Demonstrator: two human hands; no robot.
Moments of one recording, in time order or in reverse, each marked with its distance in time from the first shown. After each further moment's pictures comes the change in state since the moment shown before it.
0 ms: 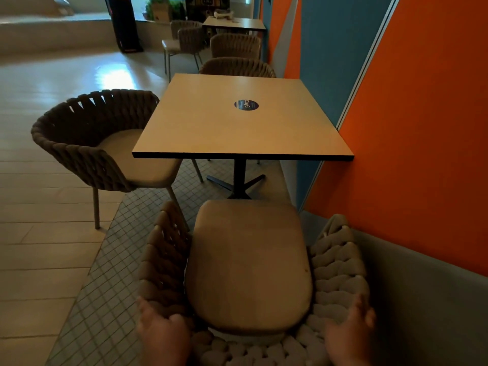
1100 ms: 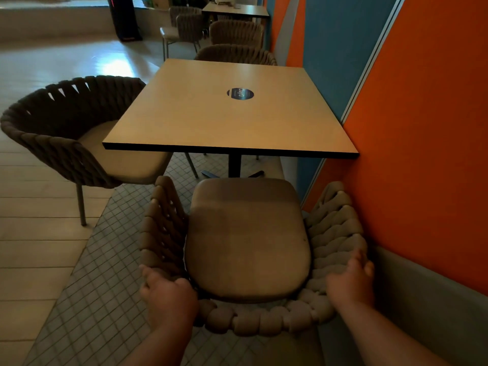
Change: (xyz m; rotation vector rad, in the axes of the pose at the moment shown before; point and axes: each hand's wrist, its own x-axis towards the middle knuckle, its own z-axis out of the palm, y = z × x) left_hand 0.030 0.076 0.095 -0.020 0.074 0.081; right_hand 0.136 -0.073 0.005 -0.187 -0.035 -0.139
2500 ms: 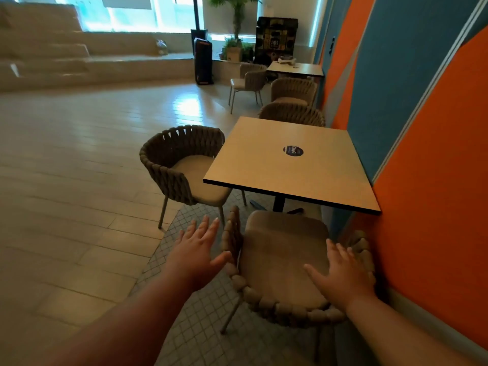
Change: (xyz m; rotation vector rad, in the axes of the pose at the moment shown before) left_hand -0.052 0.090 -0.278 0.660 -0.164 0.791; right_hand -0.176 -0.128 -0.155 -0.409 -0.143 -0.694
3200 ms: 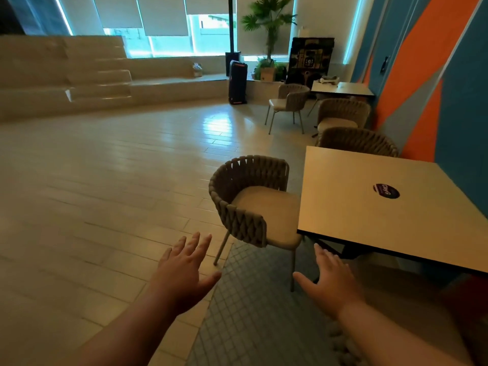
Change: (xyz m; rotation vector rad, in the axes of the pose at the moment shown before) left_hand 0.094 -0.386 -0.159 0.116 0.003 -0.080; right_hand 0.114 -0.426 0.062 0.110 -0.090 -0.207
